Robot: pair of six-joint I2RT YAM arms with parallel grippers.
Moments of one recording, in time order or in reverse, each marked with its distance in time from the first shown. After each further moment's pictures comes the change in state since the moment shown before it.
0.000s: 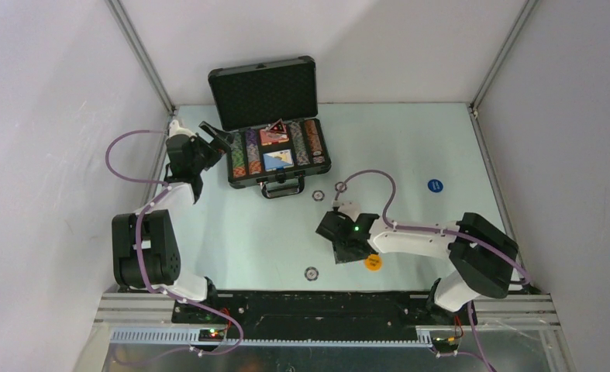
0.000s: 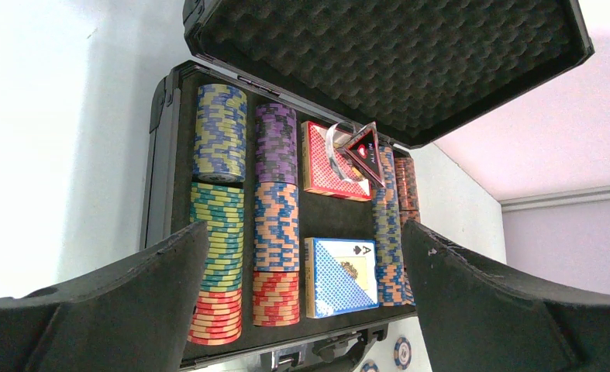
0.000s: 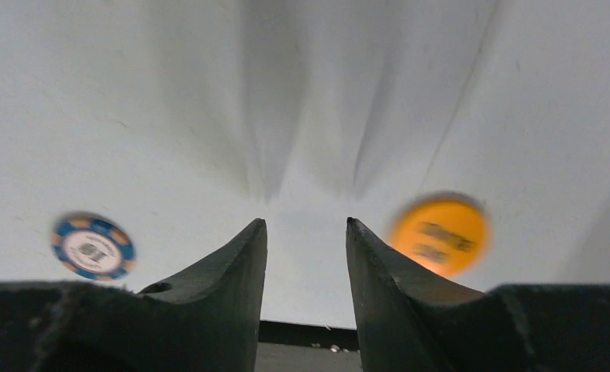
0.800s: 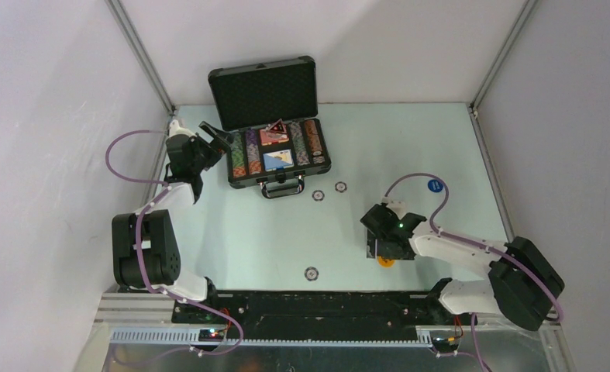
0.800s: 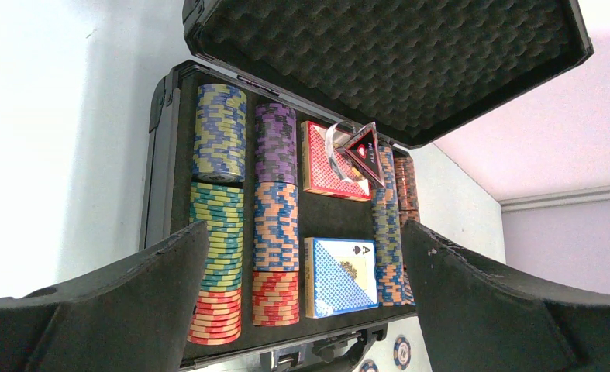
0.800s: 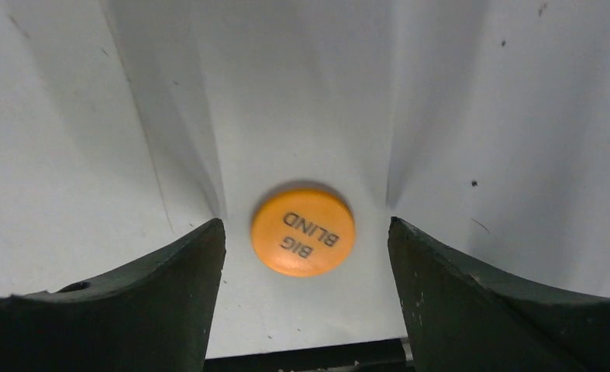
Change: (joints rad) left arm 0.000 0.000 0.000 0.000 0.000 0.000; right arm -0.301 -0.249 -0.221 -0.018 0.042 -0.089
